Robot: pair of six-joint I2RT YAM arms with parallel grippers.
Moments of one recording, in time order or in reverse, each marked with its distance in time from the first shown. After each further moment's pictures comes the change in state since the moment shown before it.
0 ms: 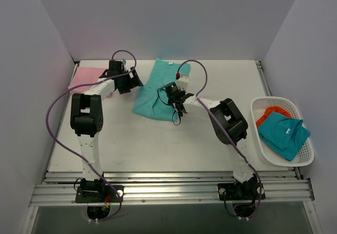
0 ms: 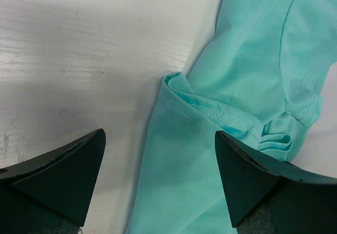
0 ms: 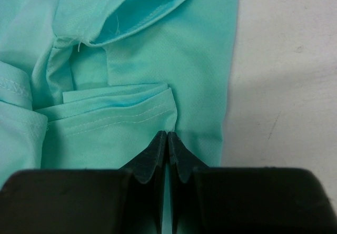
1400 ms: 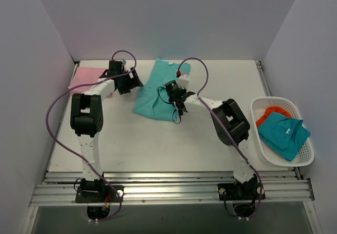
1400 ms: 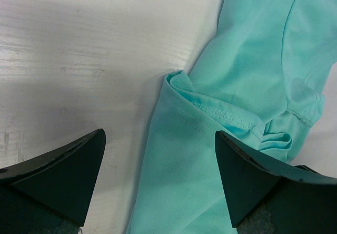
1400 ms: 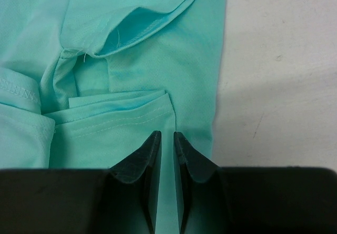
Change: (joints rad) left arm 0.000 0.000 0.000 -0.008 -0.001 0.000; right arm 0.000 -0.032 0.006 -0.038 0.031 -0.011
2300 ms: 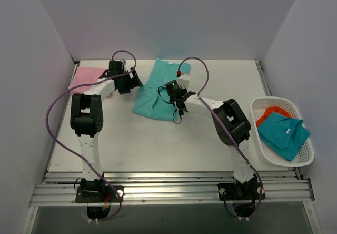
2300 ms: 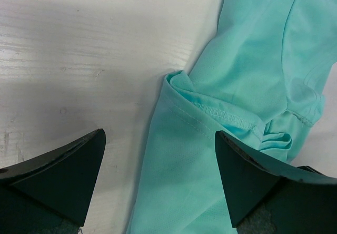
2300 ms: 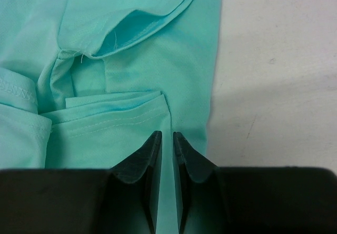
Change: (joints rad) left arm 0.000 0.000 0.000 -0.001 0.000 0.000; right arm -0.006 -0.011 -0.009 0.002 0.004 -0.020
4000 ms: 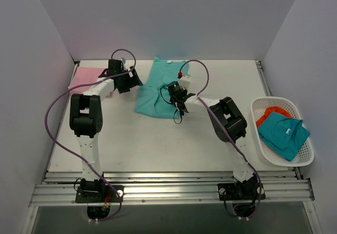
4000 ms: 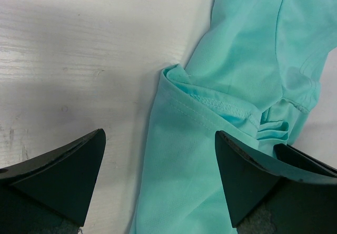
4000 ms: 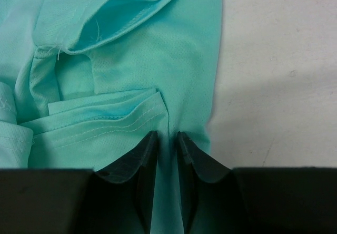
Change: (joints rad) left arm 0.000 -0.020 0.000 -0.006 -0.007 0.002; right arm -0.029 0.081 -0.004 0.118 -0.041 0.000
